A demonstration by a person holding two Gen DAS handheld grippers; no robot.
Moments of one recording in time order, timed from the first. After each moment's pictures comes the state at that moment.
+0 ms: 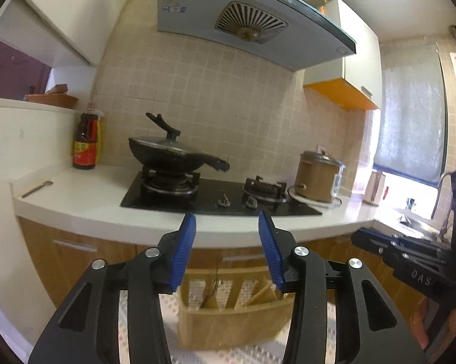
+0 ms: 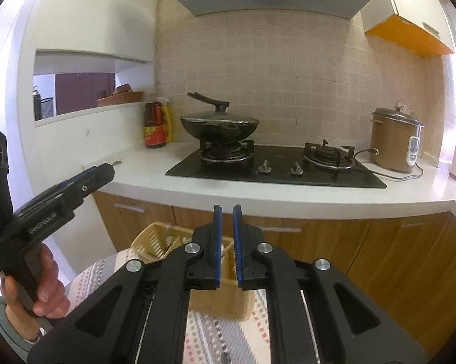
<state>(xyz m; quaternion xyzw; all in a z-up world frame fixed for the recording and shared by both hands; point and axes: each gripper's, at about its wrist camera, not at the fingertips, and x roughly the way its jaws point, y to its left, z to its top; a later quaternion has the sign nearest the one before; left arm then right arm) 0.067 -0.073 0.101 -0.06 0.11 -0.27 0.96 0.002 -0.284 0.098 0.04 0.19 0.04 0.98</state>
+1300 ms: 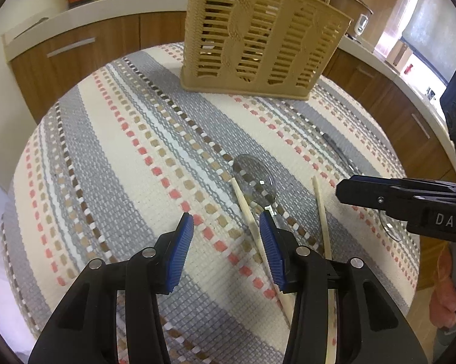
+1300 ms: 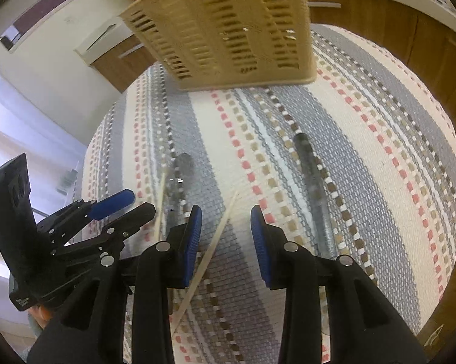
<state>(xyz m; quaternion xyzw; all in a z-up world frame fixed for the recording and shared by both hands) 0.032 -0.069 -0.102 0.03 0.48 -0.24 0.85 -0.009 -0.246 -0.099 0.17 0.53 0.09 0.83</state>
